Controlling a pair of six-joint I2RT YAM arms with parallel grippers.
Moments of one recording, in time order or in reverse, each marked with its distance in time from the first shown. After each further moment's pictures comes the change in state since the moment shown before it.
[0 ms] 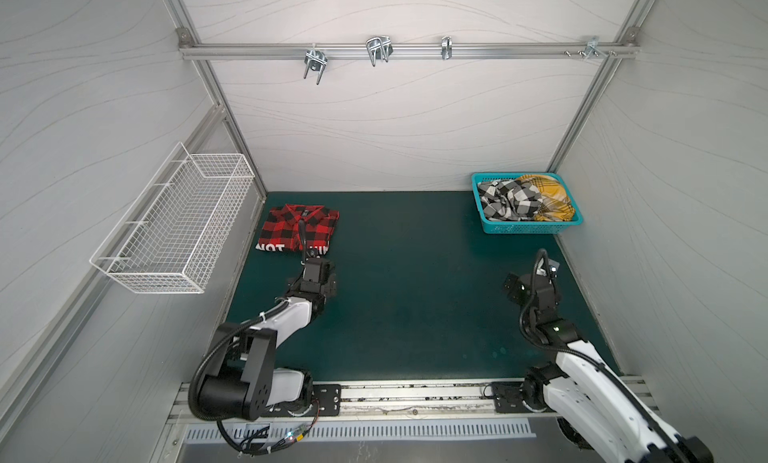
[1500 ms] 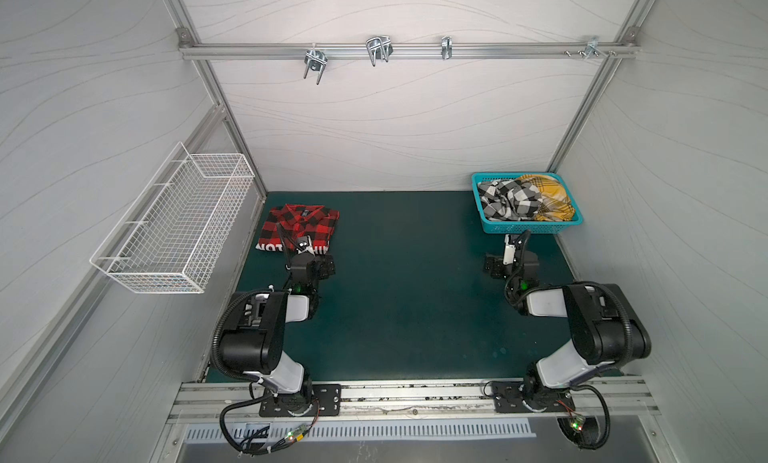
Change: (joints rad) left arm 0.087 0.177 -0.077 0.644 0.239 0.040; right arm -0.140 0.784 0.097 0.846 -0.506 -0.351
